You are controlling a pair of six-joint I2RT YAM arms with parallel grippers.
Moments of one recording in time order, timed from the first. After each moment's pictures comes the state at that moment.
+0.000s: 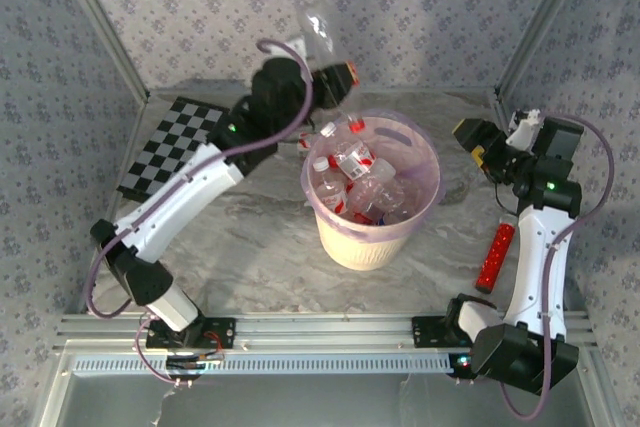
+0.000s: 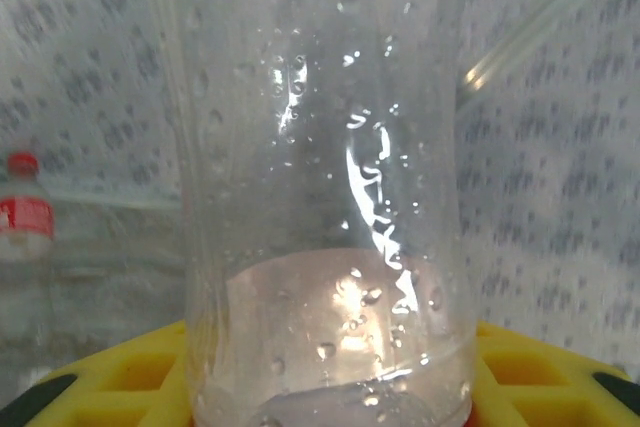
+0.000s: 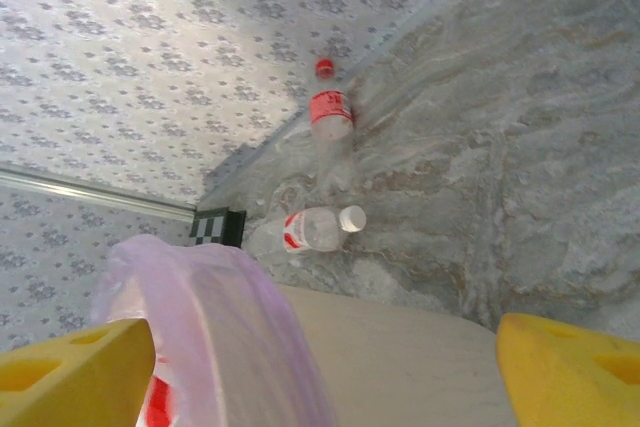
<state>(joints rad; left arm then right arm) -0.85 1.59 1.76 -0.32 -0.21 -0.72 -0.33 1.05 1.20 -0.72 -0.72 0.56</state>
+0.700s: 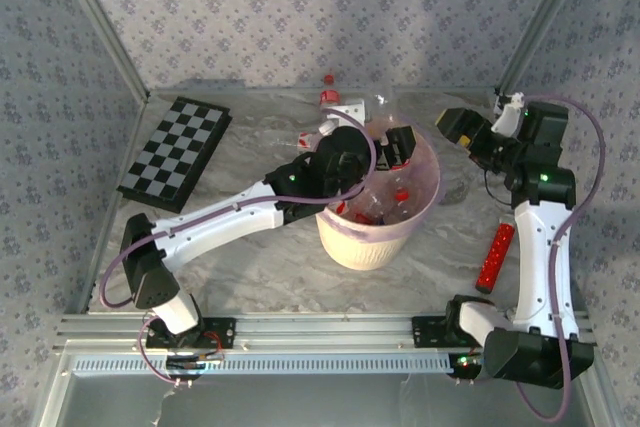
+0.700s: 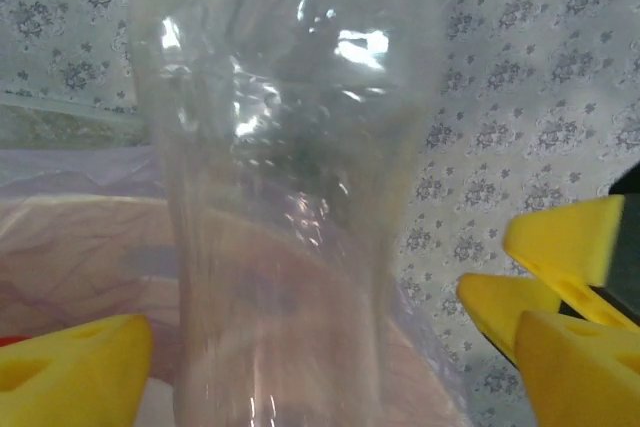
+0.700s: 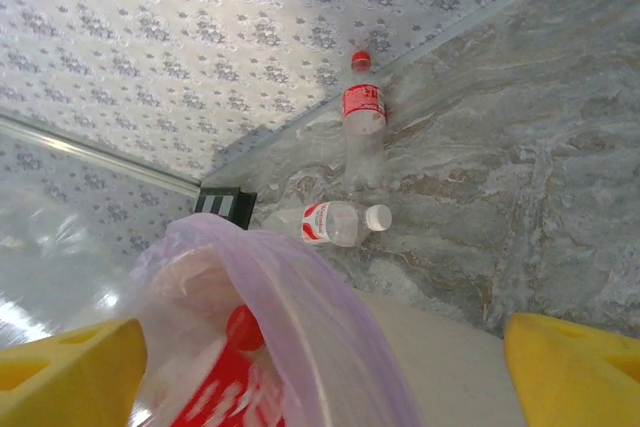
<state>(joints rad) -1.12 1.65 1.59 -0.15 -0.42 -0.75 -0.15 1.08 1.31 -0.74 -0.61 0.53</state>
